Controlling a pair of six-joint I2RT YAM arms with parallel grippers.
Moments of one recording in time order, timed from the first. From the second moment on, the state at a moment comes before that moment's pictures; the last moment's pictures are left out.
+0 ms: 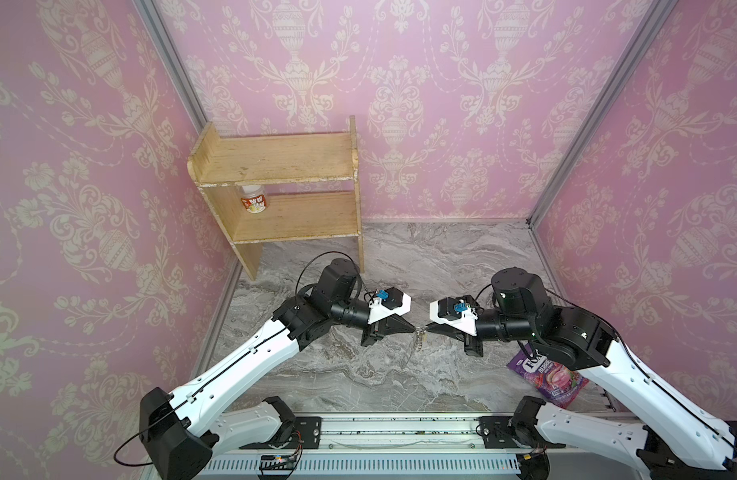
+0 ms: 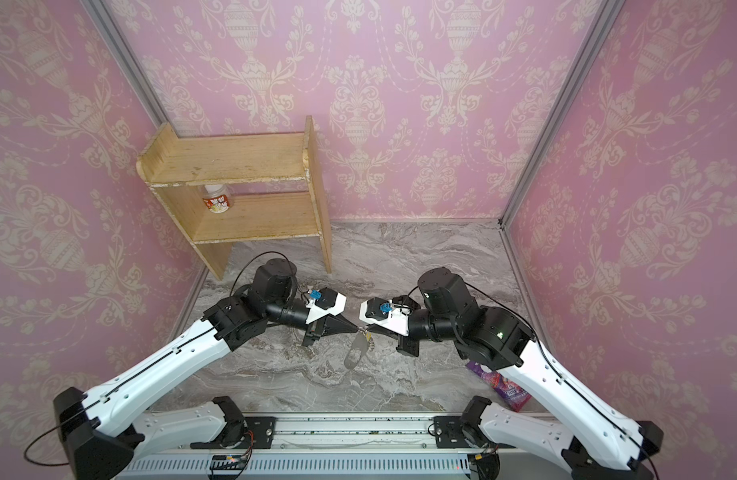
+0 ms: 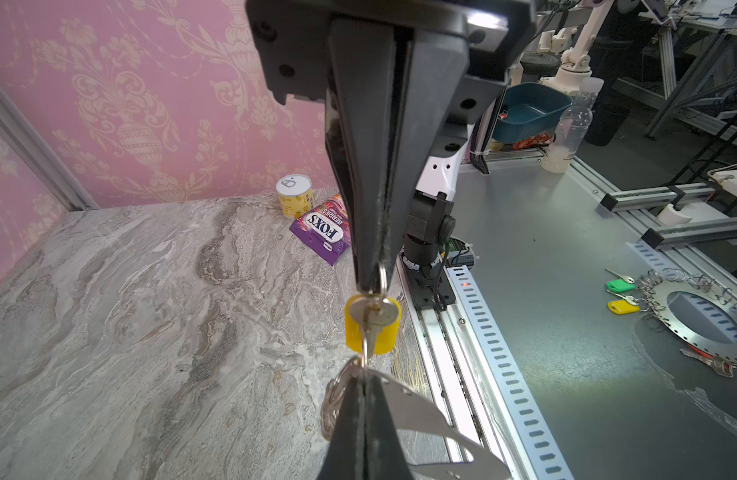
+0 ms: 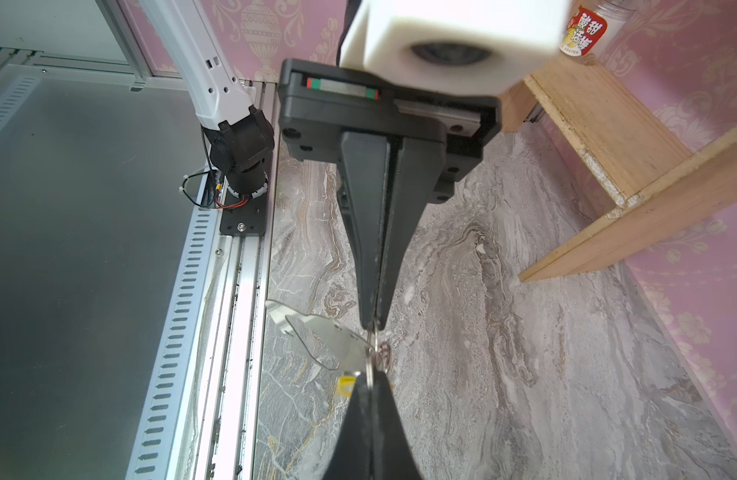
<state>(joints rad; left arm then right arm) -0.72 1.15 1.07 -0.44 0.90 0.43 0.82 0.96 1.23 -0.85 -0.40 -0.49</state>
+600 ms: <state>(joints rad) -0.74 1.15 1.10 -0.49 0.85 0.46 0.84 0.97 1.23 -0.85 -0.31 -0.50</state>
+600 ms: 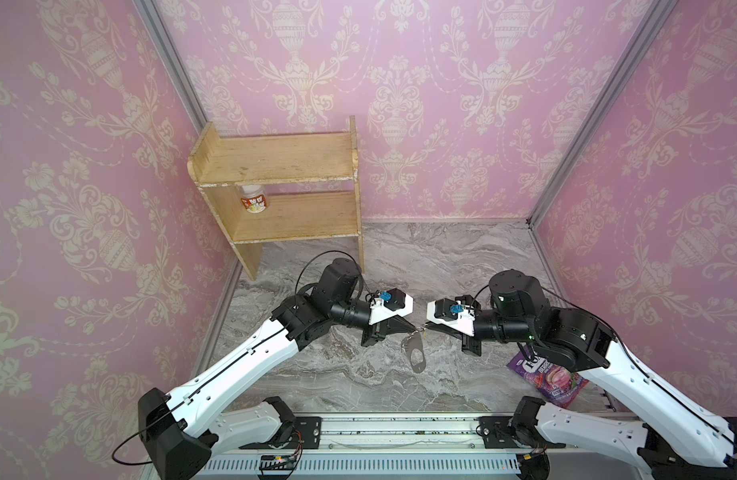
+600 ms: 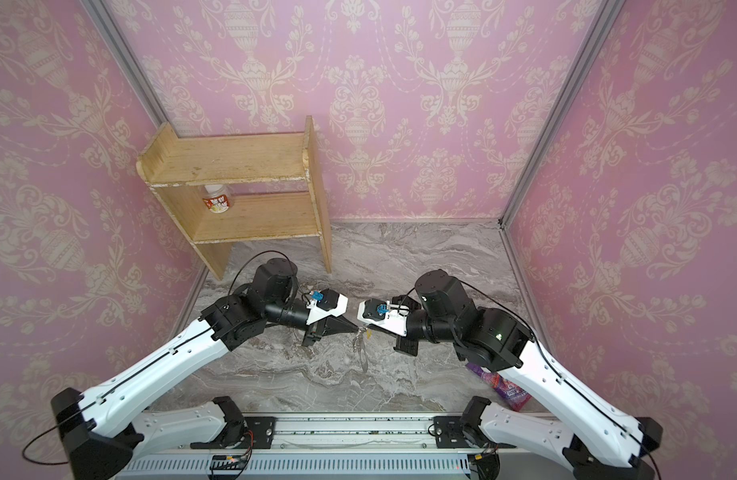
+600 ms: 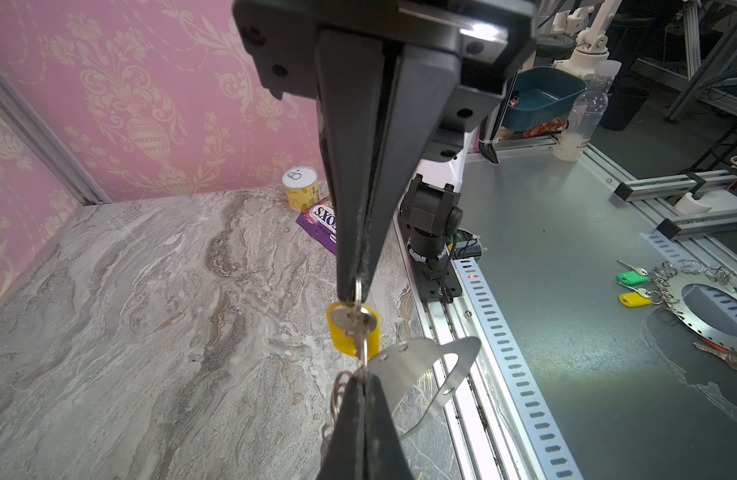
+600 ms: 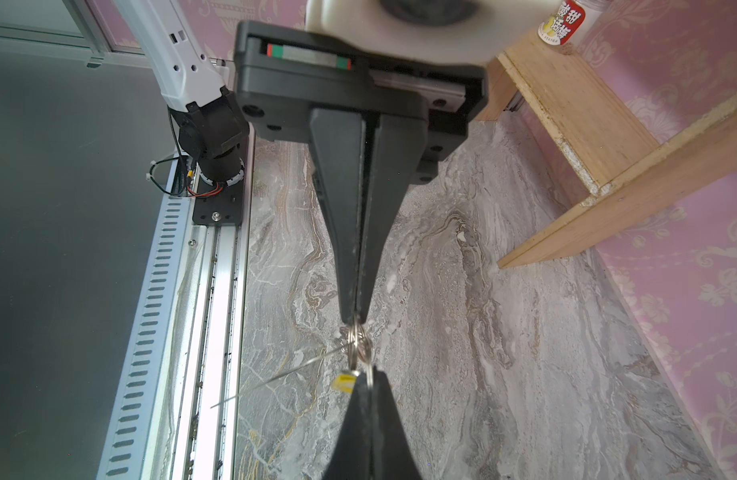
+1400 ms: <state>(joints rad) -0.74 1.15 1.11 -0.51 0.83 0.47 0.84 0.97 1.23 -0.85 -0.33 -0.50</state>
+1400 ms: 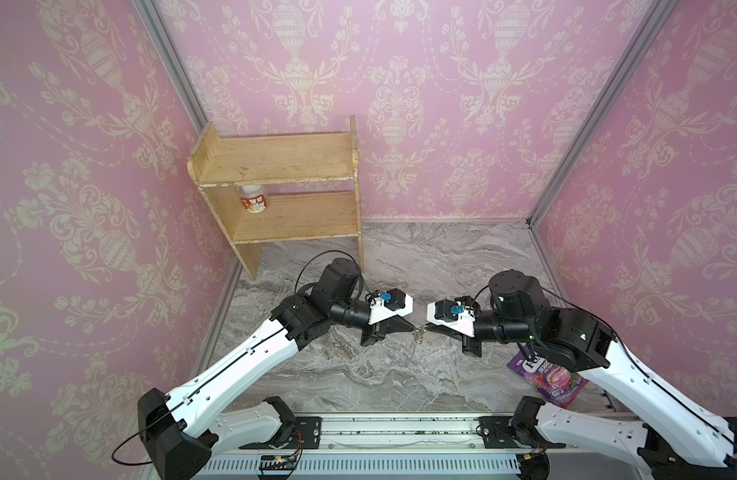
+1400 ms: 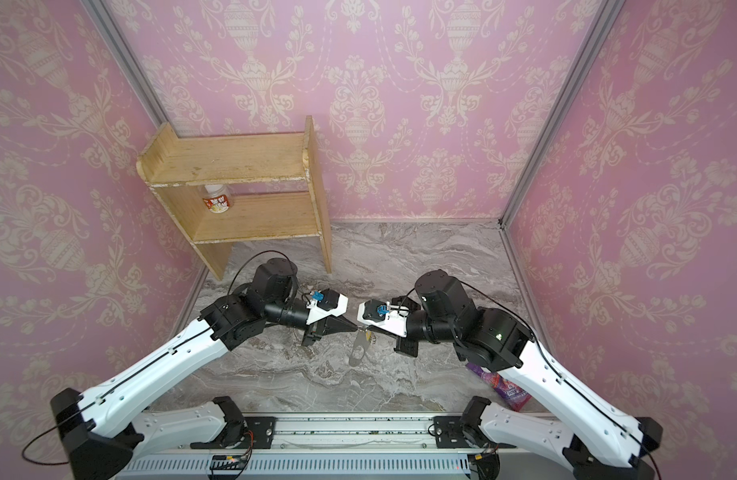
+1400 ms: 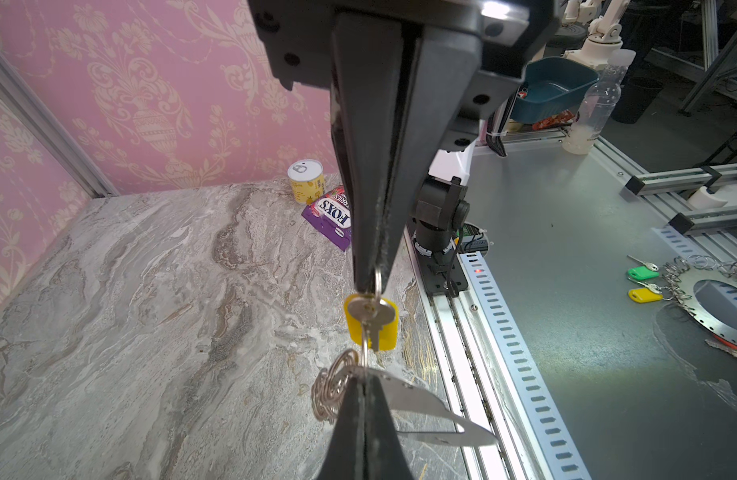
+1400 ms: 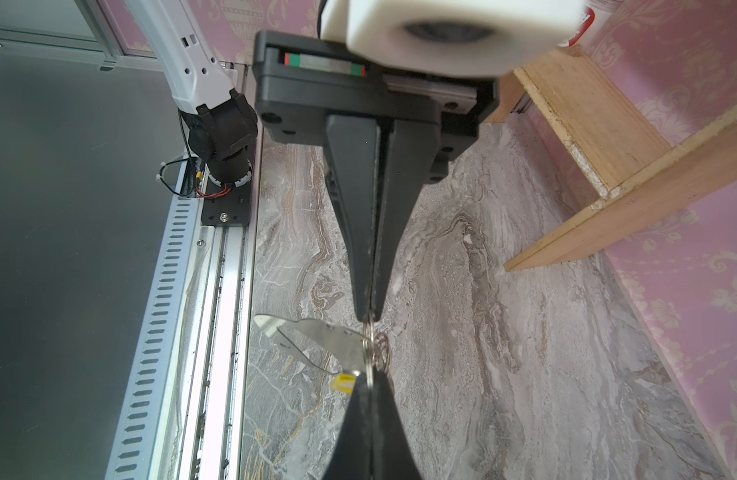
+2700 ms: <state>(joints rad) -0.75 1.15 1.12 -0.51 0.82 0.48 0.84 0.97 1.23 -0.85 -0.33 -0.50</state>
